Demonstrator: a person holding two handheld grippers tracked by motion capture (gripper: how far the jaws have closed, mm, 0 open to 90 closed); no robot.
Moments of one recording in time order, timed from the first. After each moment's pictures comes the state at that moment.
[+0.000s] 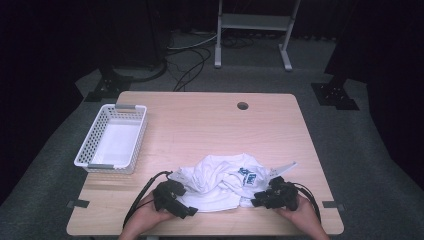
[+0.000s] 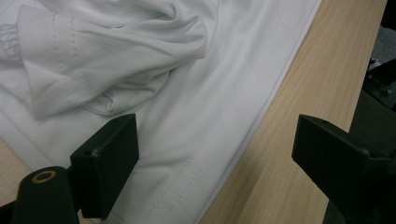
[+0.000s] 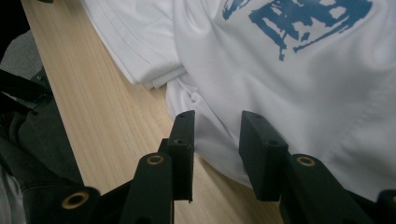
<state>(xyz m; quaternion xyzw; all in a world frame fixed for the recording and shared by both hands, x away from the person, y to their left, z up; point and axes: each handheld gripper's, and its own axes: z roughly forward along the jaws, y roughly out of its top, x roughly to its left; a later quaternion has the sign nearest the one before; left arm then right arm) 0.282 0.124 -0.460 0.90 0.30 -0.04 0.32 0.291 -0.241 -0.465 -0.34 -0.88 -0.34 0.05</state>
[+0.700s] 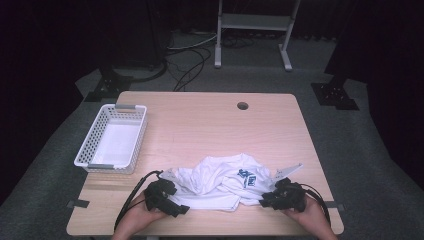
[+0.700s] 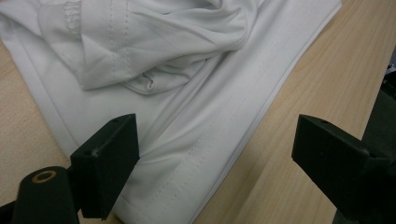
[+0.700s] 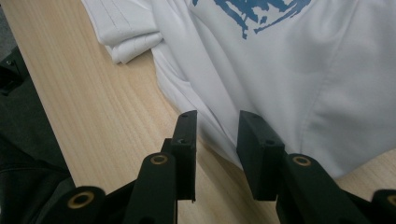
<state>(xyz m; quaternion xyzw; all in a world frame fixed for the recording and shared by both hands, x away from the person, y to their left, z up) 0.284 0.145 -0.458 0.89 0.32 -0.03 0.31 0.285 -0.257 -0.461 -0.34 -0.89 -0.31 0.02</state>
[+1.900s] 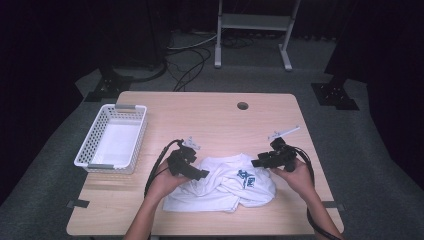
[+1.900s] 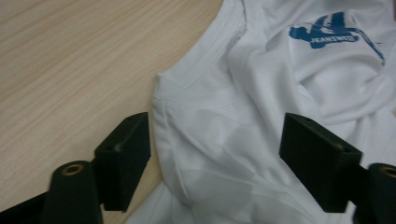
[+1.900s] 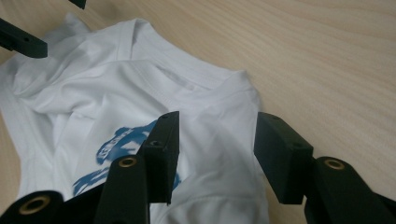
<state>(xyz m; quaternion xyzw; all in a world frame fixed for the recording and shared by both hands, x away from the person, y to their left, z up) 0.372 0.087 -0.433 0.88 0.32 0.04 0.34 0.392 -0.250 -0.433 -0.39 -0.85 -0.36 0.00</state>
